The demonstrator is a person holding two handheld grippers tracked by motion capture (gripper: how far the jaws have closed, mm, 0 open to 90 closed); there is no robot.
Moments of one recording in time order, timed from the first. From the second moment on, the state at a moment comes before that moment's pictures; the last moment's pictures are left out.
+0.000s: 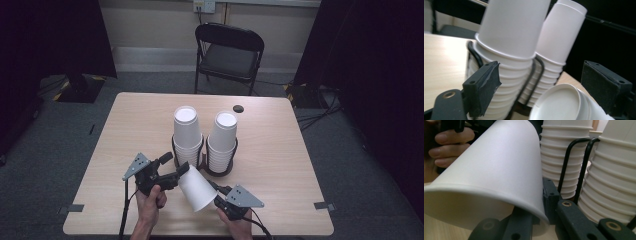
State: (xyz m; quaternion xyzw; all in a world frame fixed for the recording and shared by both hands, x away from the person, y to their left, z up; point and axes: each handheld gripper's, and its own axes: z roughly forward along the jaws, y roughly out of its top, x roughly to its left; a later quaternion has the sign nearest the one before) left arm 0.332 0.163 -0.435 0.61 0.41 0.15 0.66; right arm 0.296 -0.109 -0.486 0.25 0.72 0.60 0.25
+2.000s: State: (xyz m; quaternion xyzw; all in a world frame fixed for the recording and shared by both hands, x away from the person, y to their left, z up) left arm 0.301 0.143 -0.466 0.79 0.21 0.32 0.48; right arm 0.323 -0.144 -0.450 0.29 0.80 0.50 0.14
